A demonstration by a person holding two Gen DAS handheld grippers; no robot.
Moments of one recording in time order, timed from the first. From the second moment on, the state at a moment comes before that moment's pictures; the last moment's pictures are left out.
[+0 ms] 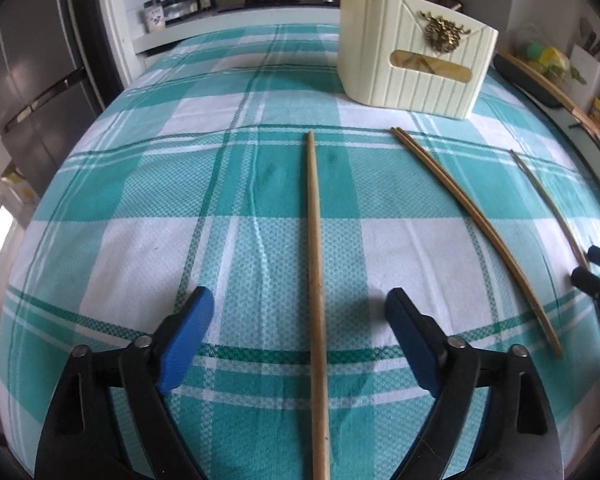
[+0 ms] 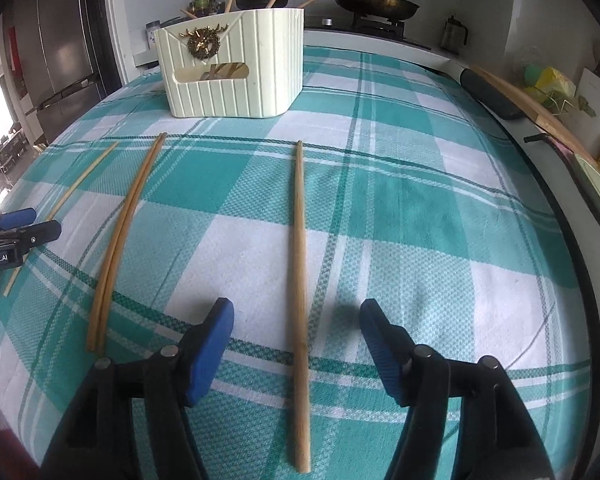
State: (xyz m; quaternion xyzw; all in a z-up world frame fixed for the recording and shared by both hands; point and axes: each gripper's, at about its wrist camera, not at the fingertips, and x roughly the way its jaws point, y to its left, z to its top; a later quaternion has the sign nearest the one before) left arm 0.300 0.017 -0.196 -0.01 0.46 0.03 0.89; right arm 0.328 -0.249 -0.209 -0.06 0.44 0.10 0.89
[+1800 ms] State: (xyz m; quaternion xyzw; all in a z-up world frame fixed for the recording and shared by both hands) left arm 0.294 0.040 -0.201 -0.02 0.46 0.03 0.89; right arm 0.330 -0.252 -0.211 -0.06 0.43 0.10 0.90
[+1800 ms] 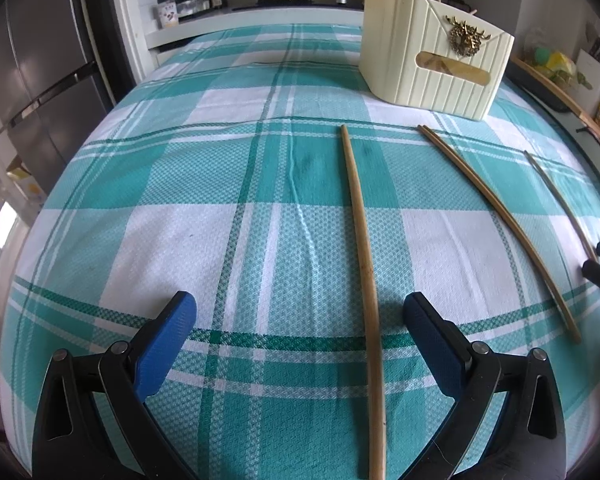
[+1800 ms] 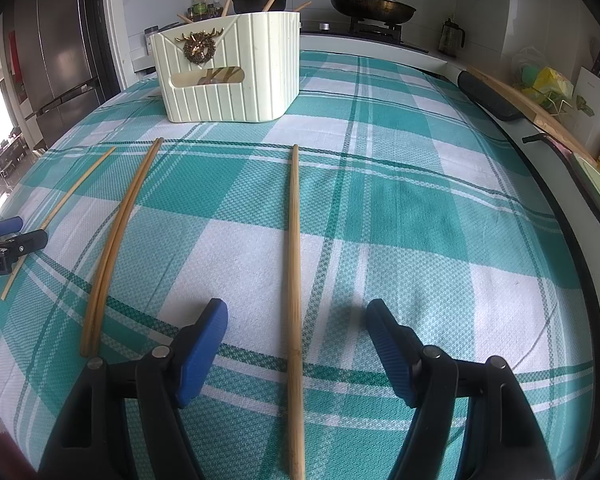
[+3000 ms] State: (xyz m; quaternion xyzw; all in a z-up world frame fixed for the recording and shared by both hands) left arm 0.376 0.046 -0.194 -0.02 0.52 -0.04 0.85; right arm 0.412 -0.240 -0.201 -0.09 0.53 0.15 0.83
